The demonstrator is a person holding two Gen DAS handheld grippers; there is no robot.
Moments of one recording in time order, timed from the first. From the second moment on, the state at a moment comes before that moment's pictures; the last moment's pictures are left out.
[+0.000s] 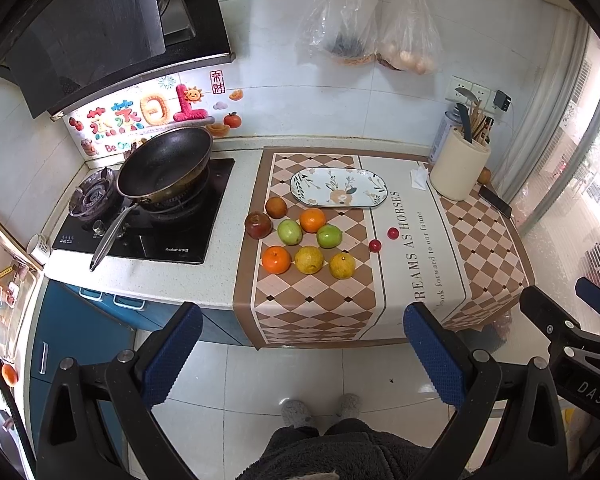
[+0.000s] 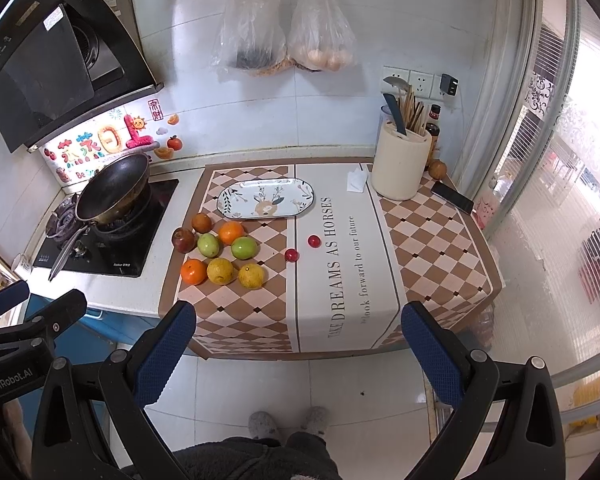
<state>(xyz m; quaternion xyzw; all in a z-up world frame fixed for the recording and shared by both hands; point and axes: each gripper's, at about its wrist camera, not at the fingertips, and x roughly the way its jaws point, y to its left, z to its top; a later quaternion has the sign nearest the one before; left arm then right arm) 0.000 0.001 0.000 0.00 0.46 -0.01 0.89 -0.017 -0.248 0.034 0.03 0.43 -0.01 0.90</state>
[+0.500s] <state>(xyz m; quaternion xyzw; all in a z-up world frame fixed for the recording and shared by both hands) 0.000 0.001 0.000 0.00 0.46 -0.01 0.89 -0.022 -0.252 0.032 0.03 0.43 -0.01 0.90</state>
